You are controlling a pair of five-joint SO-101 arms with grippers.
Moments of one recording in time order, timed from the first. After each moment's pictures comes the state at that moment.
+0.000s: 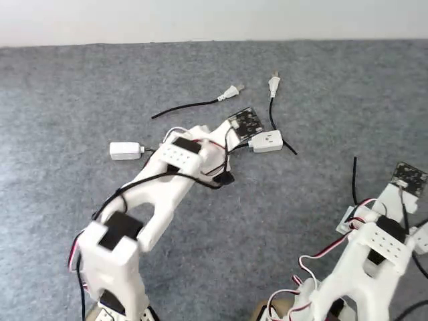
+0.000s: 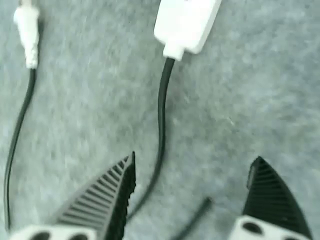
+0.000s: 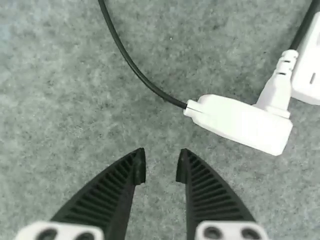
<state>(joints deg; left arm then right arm) 20.7 22.5 11.3 40.8 -34.0 36.4 -35.3 62.6 49.4 5.1</state>
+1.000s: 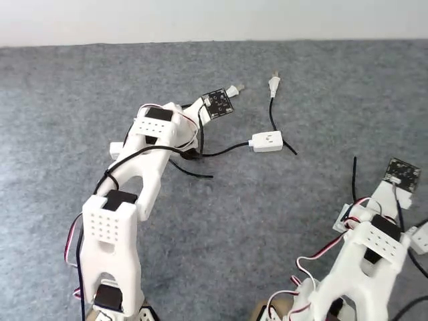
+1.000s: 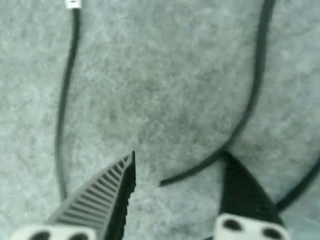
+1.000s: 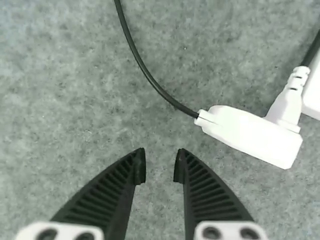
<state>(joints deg) 8.4 40.6 -14.8 55.7 -48.5 34.2 -35.3 63.6 46.8 5.8</state>
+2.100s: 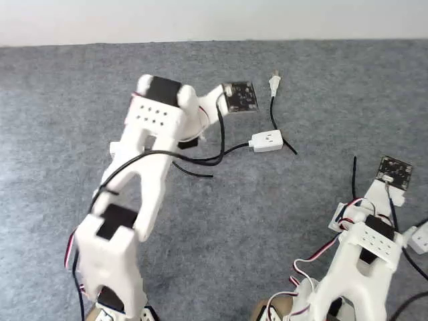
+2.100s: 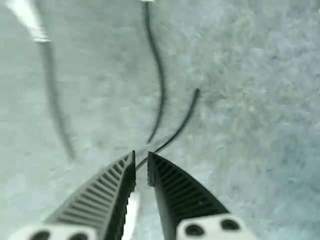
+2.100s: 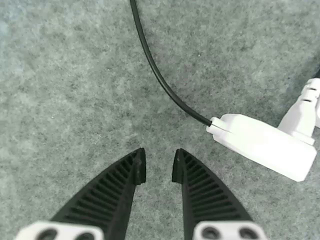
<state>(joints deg) 14.7 20.2 -32.3 98.9 -52.9 32.0 -35.3 65.8 43.2 6.0</state>
